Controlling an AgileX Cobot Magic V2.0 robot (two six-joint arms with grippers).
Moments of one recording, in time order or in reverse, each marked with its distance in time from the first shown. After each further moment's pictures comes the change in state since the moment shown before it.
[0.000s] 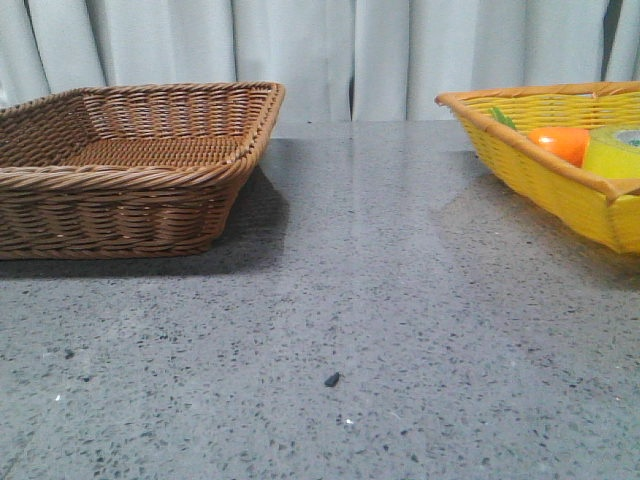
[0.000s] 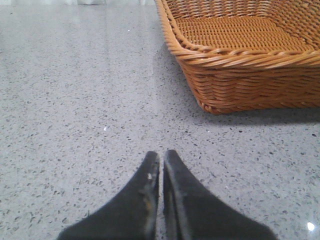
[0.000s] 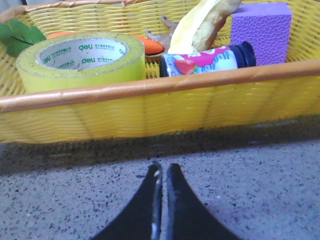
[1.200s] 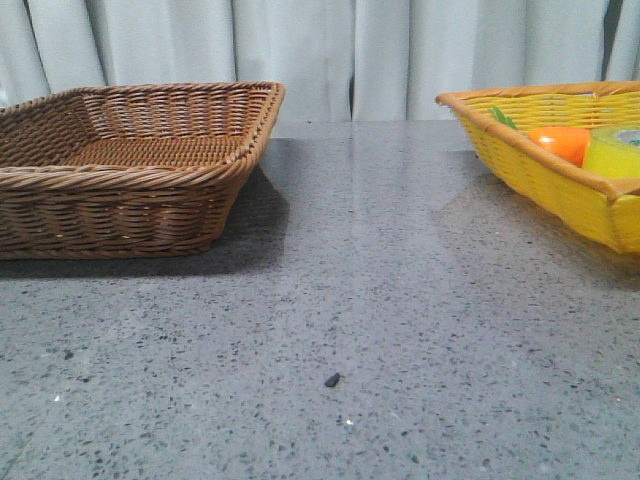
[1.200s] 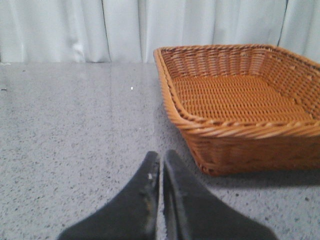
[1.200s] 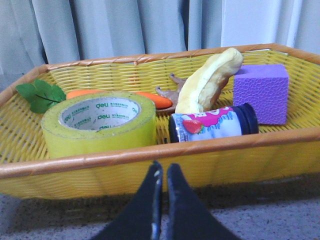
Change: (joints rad) left arm 0.000 0.000 0.000 -0.019 -0.195 0.000; right arm 0.000 0.000 0.000 0.013 -0.167 0.000
